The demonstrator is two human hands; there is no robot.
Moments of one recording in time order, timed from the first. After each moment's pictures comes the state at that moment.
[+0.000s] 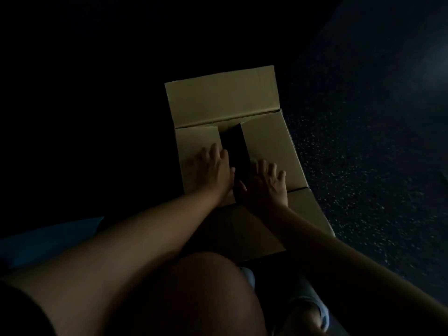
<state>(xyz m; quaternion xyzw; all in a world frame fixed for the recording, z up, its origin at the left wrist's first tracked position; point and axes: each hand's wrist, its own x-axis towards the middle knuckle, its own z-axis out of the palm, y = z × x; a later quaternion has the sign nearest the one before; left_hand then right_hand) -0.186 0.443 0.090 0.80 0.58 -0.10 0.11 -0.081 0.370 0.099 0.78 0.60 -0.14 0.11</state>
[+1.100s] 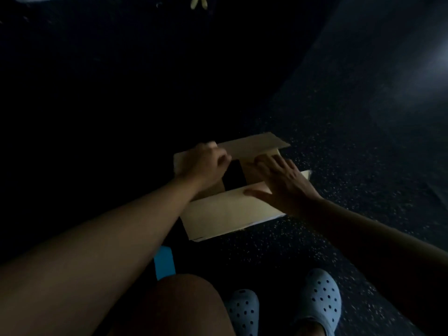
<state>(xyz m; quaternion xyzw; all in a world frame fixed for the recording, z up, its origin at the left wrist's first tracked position) -0.210 0.502 0.157 0.87 0.47 0.04 0.17 -0.011 0.385 0.158 0.63 0.77 -0.07 -0.05</state>
